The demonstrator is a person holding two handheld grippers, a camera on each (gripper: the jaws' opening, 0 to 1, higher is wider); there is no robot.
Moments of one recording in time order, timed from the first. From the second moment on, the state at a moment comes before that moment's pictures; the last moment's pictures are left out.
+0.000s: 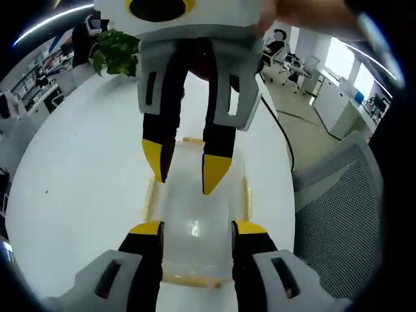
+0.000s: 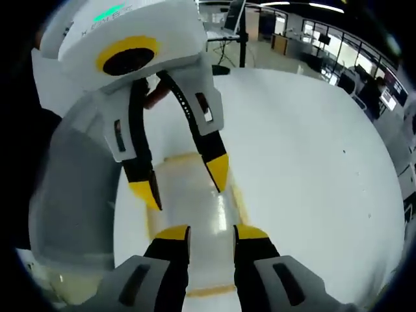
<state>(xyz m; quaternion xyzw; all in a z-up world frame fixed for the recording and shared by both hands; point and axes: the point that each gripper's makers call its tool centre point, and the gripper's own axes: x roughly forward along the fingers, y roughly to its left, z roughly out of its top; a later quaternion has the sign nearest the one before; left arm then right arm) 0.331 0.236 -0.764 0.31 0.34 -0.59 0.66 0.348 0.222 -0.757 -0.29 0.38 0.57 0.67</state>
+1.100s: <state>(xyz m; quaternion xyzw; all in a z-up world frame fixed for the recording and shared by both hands) 0.320 0.231 -0.770 0.35 0.33 -0.58 0.65 0.365 0.221 -0.770 -0.25 0.42 0.57 0.66</state>
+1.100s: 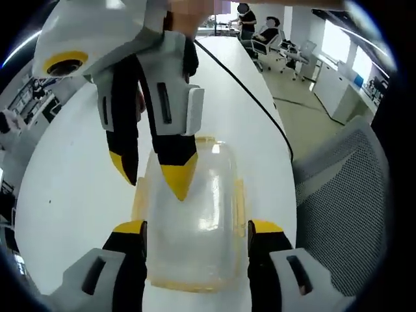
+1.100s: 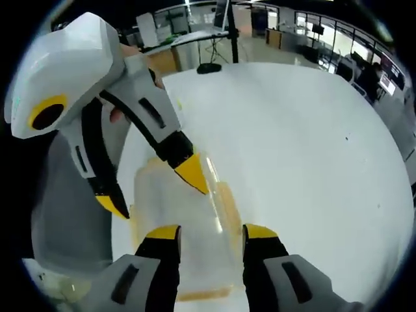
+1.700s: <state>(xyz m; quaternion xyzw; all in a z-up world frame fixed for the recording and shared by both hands) 0.318 0.229 -0.769 0.35 0.33 -0.58 0.66 0.375 0.230 -0.759 -0.25 0.39 0.61 0.65</state>
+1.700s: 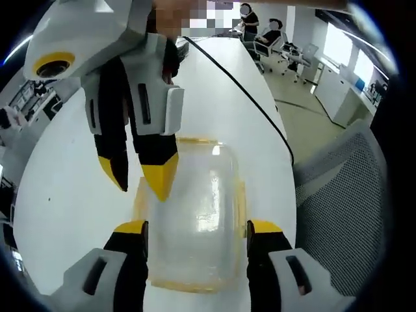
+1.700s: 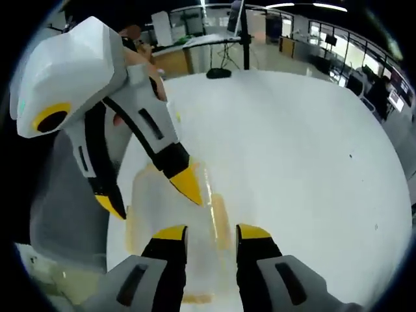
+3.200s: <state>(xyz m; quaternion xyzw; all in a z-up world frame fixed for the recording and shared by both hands) 0.321 0.219 -0.773 0.37 0.32 -0.56 0.67 0.365 0.228 -0.778 -0.23 0.46 0.61 0.60</state>
